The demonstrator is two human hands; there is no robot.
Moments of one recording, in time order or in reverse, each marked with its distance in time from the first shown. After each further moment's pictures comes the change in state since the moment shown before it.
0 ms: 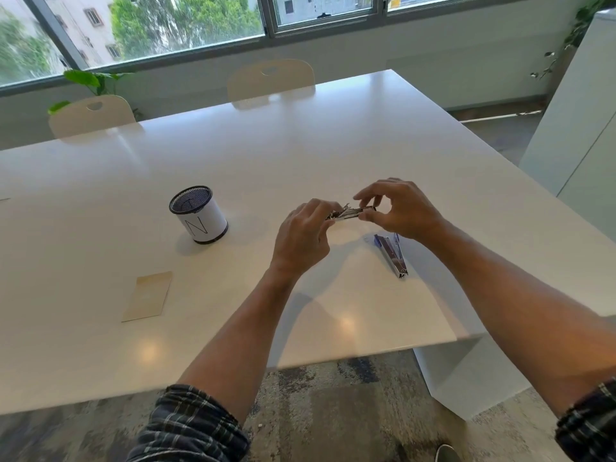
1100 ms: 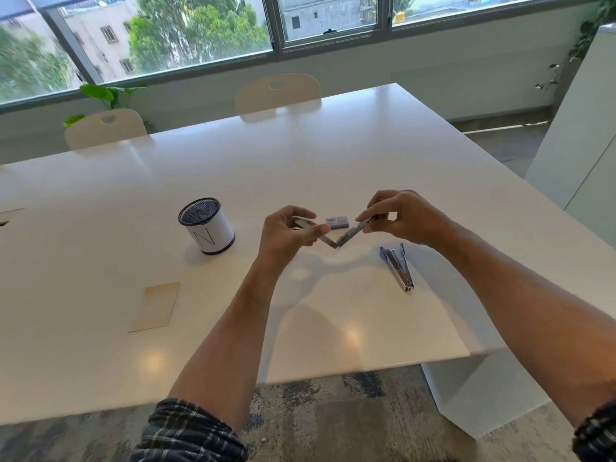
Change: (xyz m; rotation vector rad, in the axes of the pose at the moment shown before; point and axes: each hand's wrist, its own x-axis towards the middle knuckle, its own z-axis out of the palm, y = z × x) left_hand 0.012 -0.030 -0.025 -0.775 -0.047 -0.771; right_hand 0.011 0.001 -0.012 0.140 -0.149 -0.103
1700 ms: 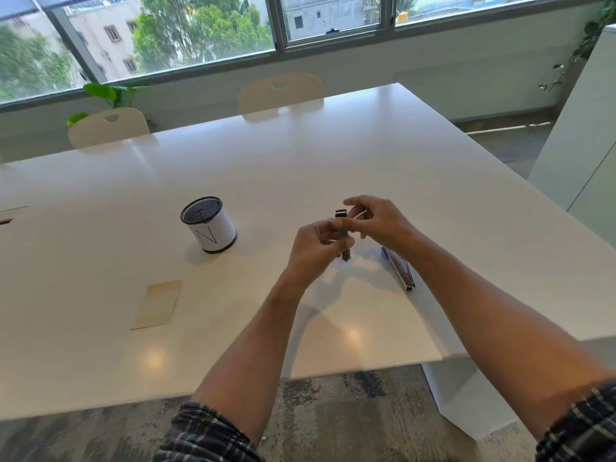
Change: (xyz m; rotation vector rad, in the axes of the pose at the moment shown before) left_hand -0.019 -0.010 0.041 -0.018 -0.158 0.034; right_hand 0.017 -0.016 0.046 0.412 0.113 0.360
